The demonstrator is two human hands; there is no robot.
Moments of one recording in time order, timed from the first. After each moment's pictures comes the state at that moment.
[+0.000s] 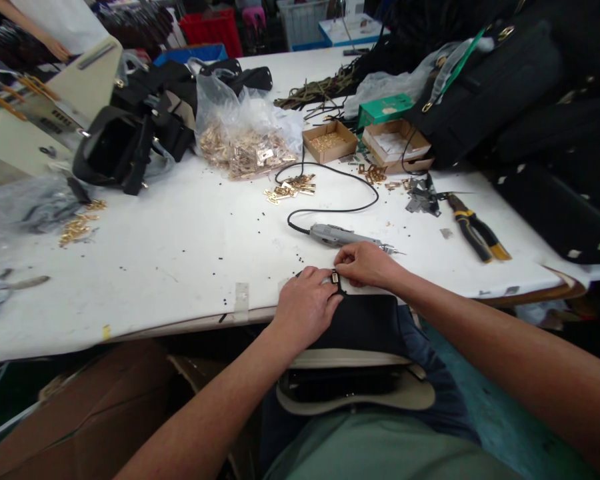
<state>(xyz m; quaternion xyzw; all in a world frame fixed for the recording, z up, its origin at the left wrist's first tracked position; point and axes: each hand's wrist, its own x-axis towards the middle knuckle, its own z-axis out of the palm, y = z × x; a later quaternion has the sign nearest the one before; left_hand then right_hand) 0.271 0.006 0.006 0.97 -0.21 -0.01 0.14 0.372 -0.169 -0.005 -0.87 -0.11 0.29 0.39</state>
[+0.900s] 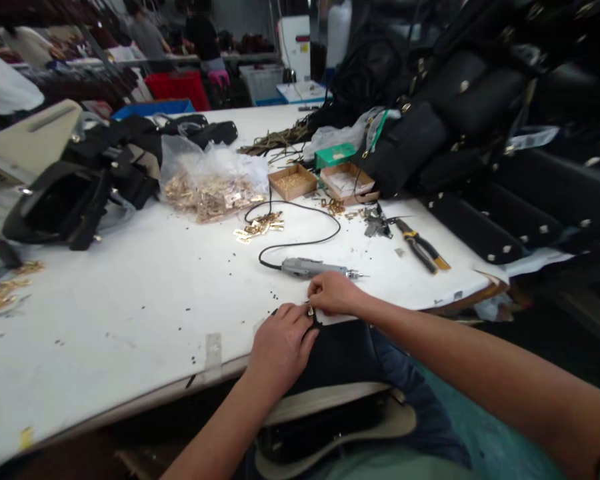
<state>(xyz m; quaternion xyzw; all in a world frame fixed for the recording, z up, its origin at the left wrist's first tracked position) 0.275 0.012 0.006 0.96 -0.23 0.00 0.17 0.373 -0.158 0.005 -0.90 -0.11 0.27 0.33</state>
